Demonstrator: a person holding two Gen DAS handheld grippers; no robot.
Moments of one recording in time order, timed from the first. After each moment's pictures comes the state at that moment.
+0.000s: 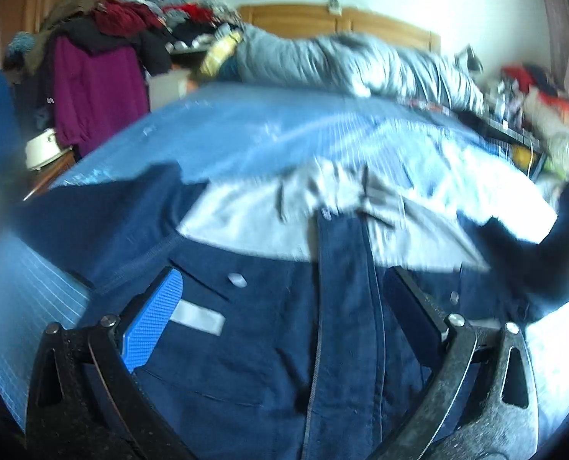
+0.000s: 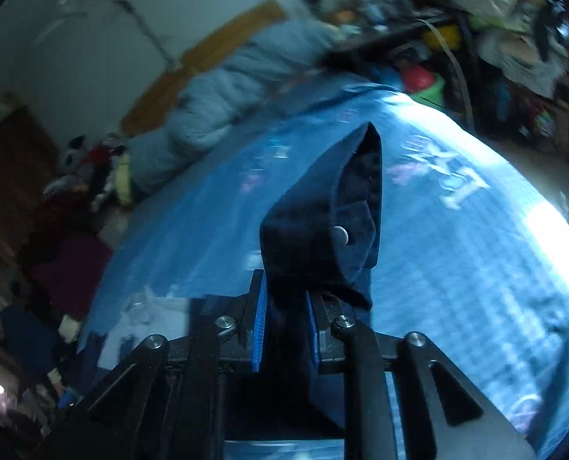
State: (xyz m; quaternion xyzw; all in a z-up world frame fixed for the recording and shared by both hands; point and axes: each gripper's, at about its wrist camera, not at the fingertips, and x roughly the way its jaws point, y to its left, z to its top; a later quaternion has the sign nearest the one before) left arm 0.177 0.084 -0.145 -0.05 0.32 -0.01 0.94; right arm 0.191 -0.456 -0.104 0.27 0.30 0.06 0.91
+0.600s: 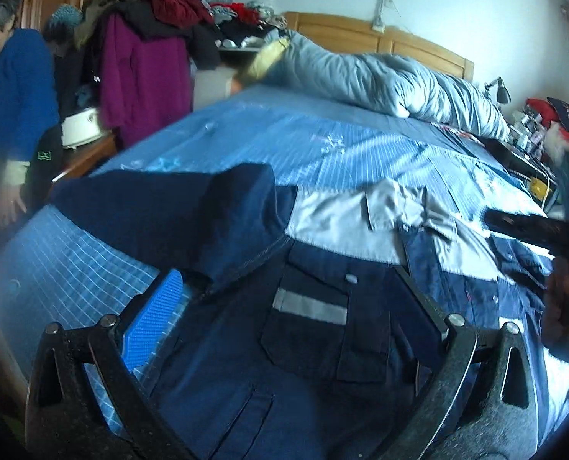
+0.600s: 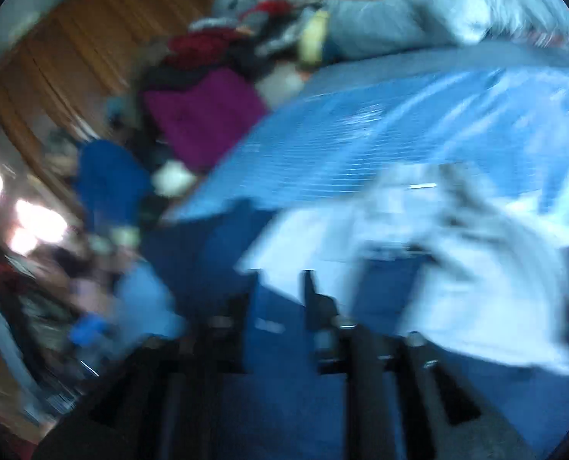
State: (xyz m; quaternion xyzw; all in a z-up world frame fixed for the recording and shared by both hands) left arm 0.159 0.188 -0.157 -0.07 0.33 0.02 0.94; right arm 0.288 -0.074 -0.199 0.09 0.40 0.24 0.88
